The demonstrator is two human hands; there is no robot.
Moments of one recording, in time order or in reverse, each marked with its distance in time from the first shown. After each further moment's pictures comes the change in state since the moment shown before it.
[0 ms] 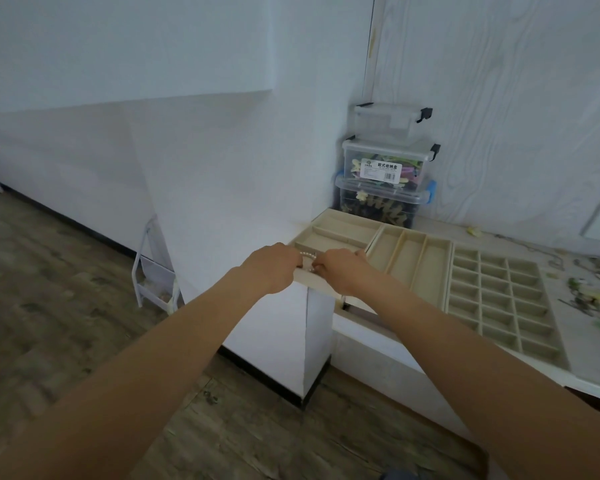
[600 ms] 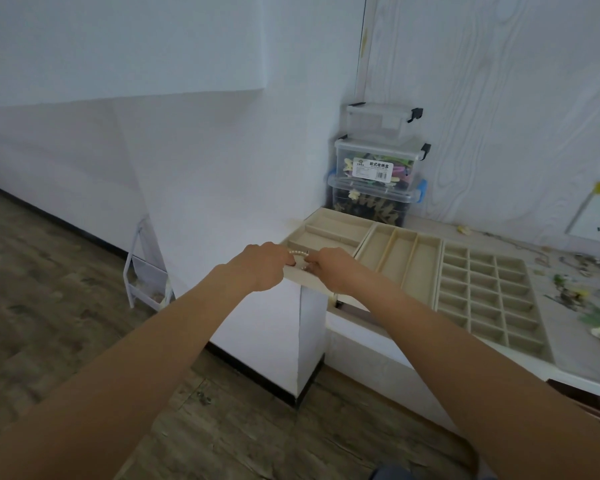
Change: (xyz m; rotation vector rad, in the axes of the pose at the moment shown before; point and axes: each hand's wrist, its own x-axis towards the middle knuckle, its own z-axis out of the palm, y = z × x) left_hand -0.006 -0.002 -0.007 -0.023 -0.066 -0.004; right_hand -0.008 -0.003 -0.007 0.073 -0.024 -0.040
